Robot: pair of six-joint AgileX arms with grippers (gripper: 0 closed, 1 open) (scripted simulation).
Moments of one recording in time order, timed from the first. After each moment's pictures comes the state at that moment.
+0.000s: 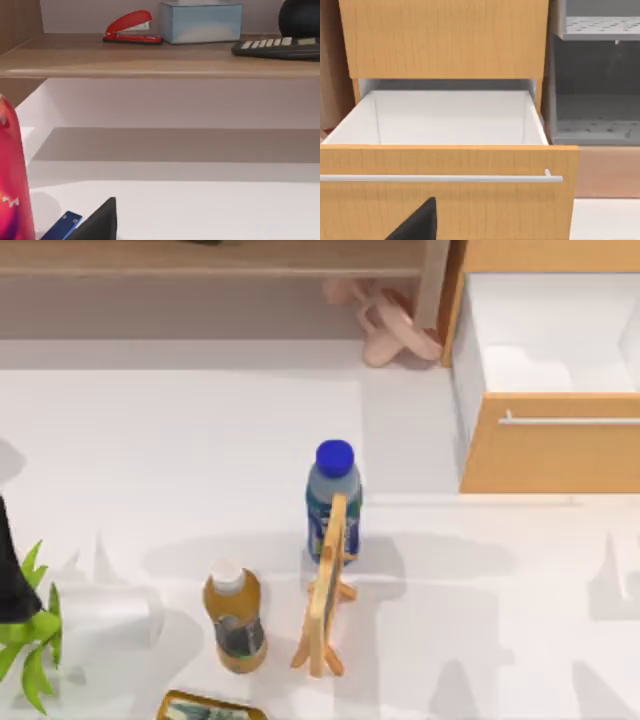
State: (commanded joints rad) left arm 0.00 0.00 0.00 0.00 0.00 0.00; right arm 0.00 0.00 0.00 0.00 0.00 0.00
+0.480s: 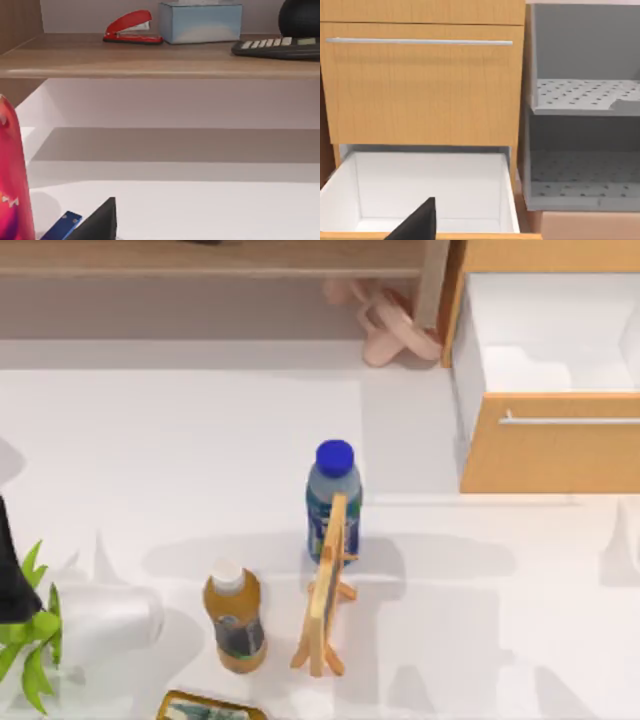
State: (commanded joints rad) left arm 0.00 0.00 0.00 0.00 0.00 0.00; right arm -0.21 0.22 0.16 0.13 -0.19 0.00
